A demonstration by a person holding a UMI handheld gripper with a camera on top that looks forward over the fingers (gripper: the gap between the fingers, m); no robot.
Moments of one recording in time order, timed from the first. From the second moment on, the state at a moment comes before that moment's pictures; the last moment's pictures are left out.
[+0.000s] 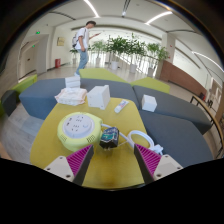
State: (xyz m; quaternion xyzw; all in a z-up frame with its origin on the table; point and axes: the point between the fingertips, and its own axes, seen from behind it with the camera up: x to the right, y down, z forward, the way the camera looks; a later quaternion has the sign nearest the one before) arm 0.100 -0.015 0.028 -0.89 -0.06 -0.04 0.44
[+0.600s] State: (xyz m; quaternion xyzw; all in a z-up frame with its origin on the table) arm 0.082 -0.144 0.129 -0.87 -0.04 -0.01 0.49
